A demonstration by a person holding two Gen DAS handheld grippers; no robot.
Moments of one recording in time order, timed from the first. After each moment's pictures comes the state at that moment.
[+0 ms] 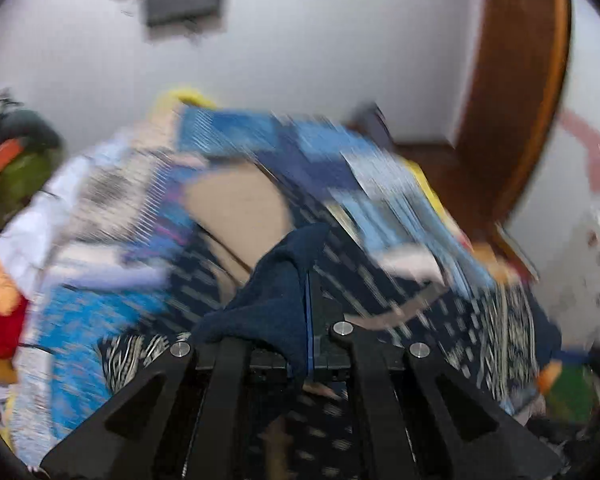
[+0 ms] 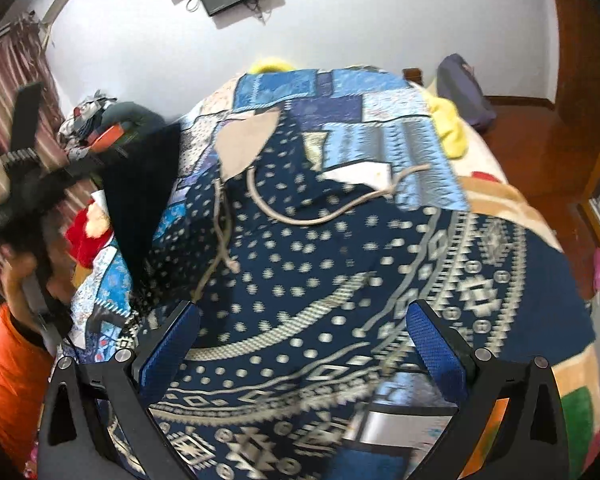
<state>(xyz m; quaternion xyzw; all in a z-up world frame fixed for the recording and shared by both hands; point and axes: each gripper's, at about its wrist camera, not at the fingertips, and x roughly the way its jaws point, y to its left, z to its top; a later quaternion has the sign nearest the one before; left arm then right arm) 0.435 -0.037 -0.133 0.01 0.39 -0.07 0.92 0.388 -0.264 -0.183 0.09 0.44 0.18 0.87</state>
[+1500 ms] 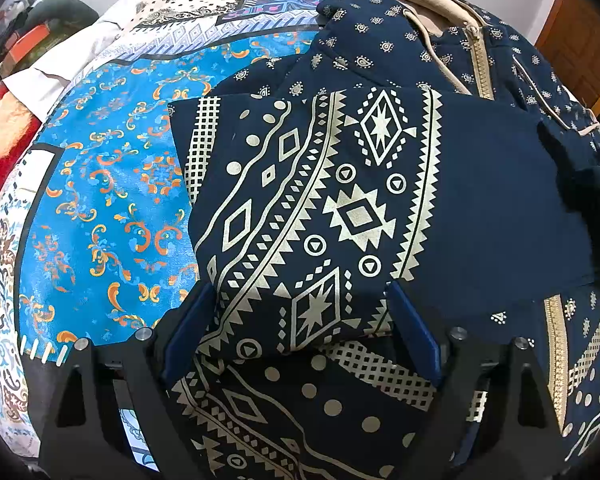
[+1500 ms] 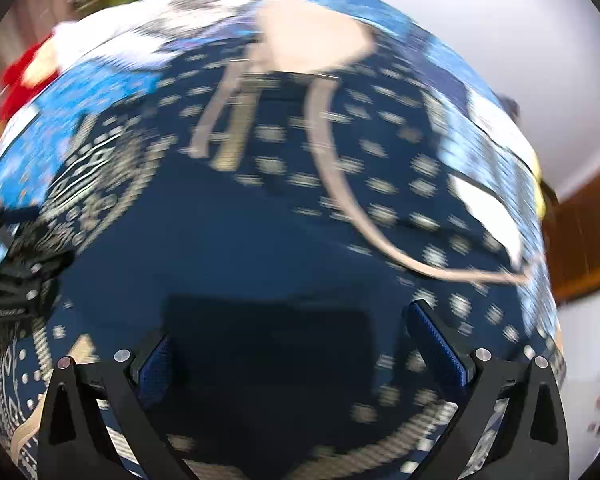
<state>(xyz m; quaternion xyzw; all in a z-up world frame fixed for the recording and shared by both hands) 0.366 0.141 -0.289 -0.02 0.55 0.03 0.83 0.488 -0.099 -0.273 -0.19 0.52 0.16 0.82</state>
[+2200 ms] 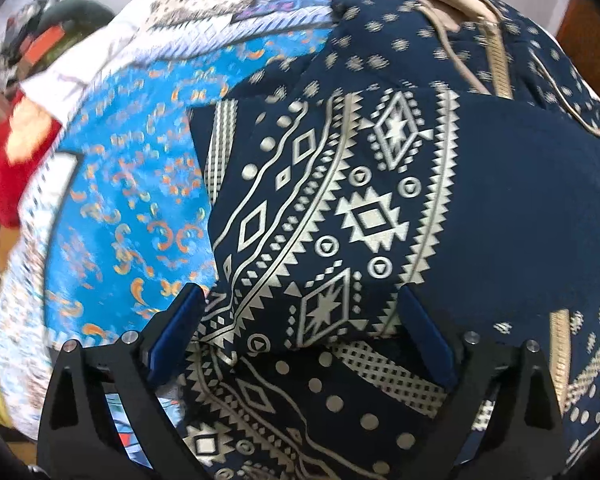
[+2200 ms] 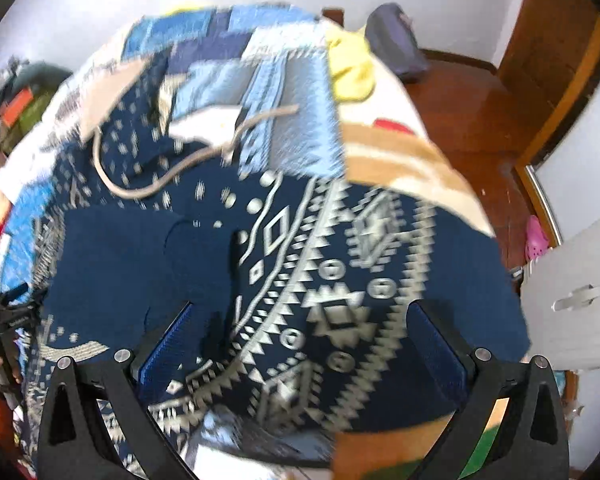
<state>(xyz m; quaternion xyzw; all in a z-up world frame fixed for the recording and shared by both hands) 0.378 0.119 -0.276 0.01 0.57 0.07 0.82 0.456 -0.332 -0.223 0.02 0.54 0.06 0.84</state>
